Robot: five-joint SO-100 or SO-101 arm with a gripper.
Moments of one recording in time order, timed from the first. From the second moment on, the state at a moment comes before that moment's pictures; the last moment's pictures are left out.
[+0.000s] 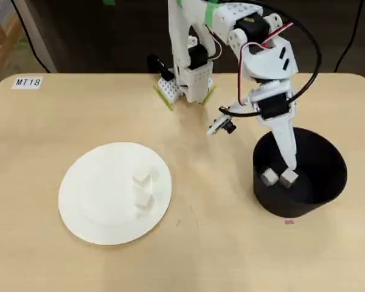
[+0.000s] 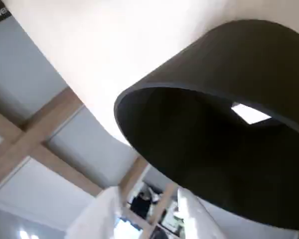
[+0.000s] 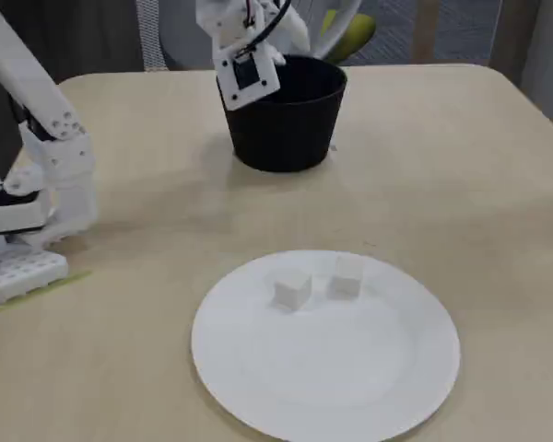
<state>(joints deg) -30.5 113.2 111.7 46.5 37.5</state>
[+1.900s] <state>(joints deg) 12.3 74.9 90.4 60.8 -4.5</state>
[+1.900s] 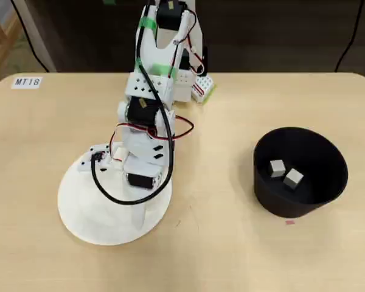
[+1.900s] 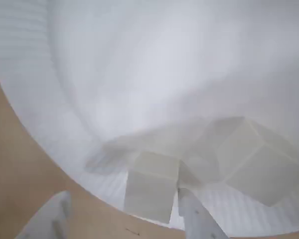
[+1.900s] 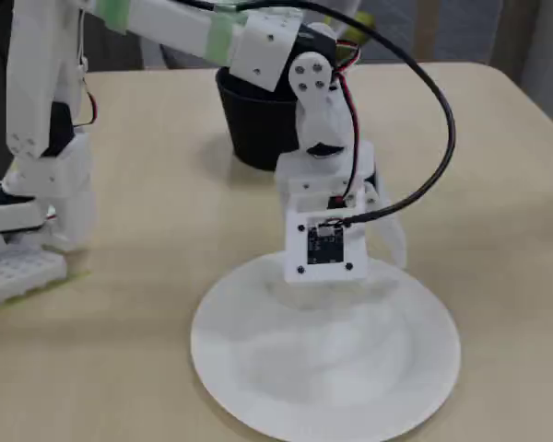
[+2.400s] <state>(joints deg) 14.3 70.5 85.3 61.3 -1.2</state>
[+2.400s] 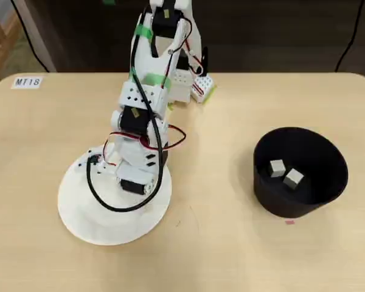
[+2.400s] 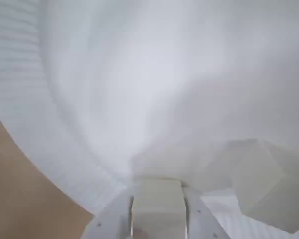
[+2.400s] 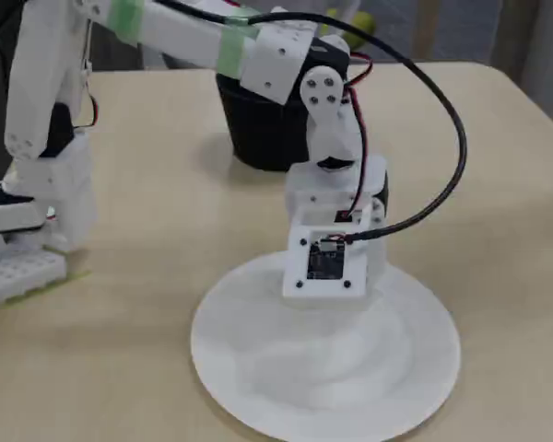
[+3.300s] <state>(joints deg) -19.4 109.6 95.3 44.9 15.1</state>
